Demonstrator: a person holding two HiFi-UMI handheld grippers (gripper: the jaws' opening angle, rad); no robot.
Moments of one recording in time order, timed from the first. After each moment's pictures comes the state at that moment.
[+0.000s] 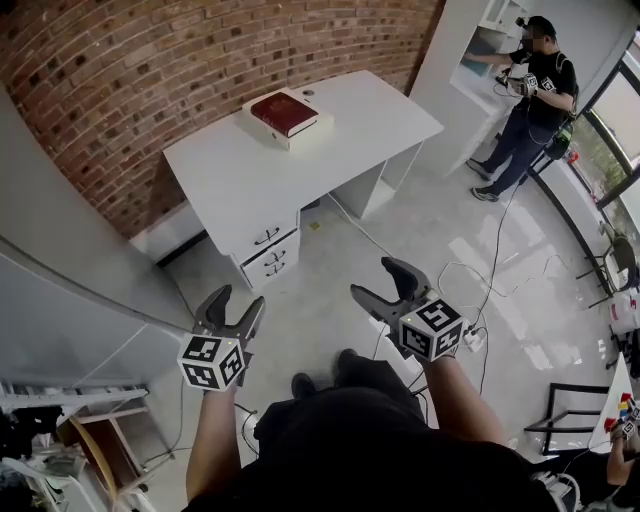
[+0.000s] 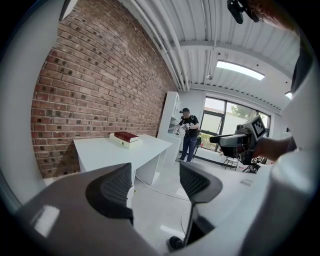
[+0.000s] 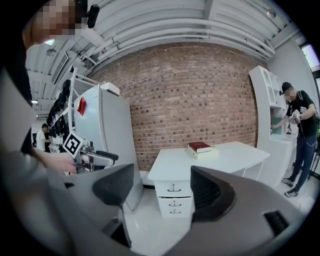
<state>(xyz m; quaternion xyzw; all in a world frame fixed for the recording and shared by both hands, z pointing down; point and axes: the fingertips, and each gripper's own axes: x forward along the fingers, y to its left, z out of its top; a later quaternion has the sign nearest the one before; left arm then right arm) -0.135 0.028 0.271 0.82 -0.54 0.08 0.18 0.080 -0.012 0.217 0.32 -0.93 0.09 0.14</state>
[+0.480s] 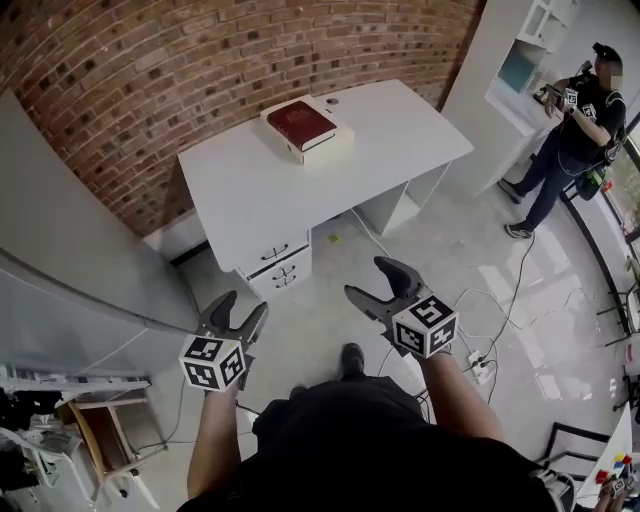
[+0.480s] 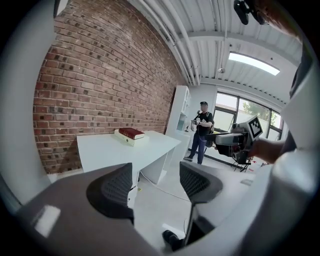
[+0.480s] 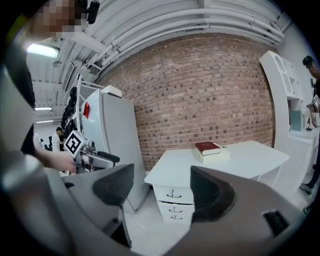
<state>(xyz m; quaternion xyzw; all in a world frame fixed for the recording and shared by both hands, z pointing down) -0.109 -0.038 0.283 0.78 -0.58 0.10 0.21 0.083 -0.113 0.232 0.24 -0.96 0.10 0.13</state>
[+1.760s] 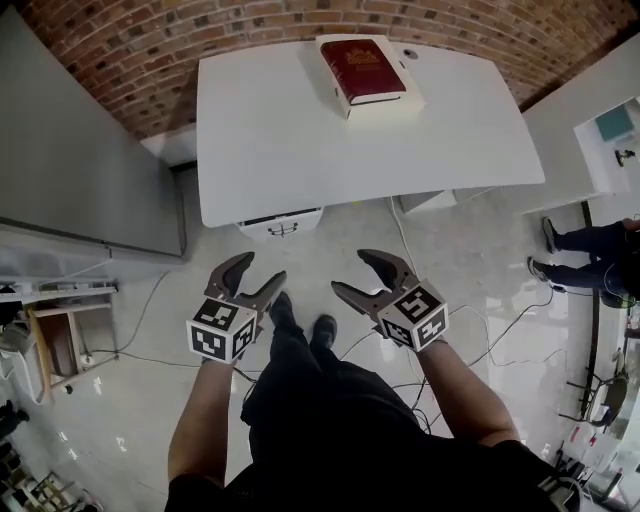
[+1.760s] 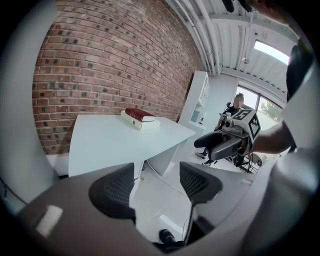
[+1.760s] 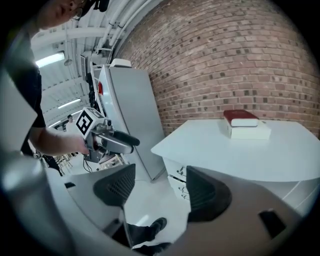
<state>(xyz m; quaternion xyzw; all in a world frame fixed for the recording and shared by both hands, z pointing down) -0.084 -0.153 0.381 0.73 -0.61 0.12 0.29 0.030 -0.211 0.364 0.02 -0.95 0.13 0.27</state>
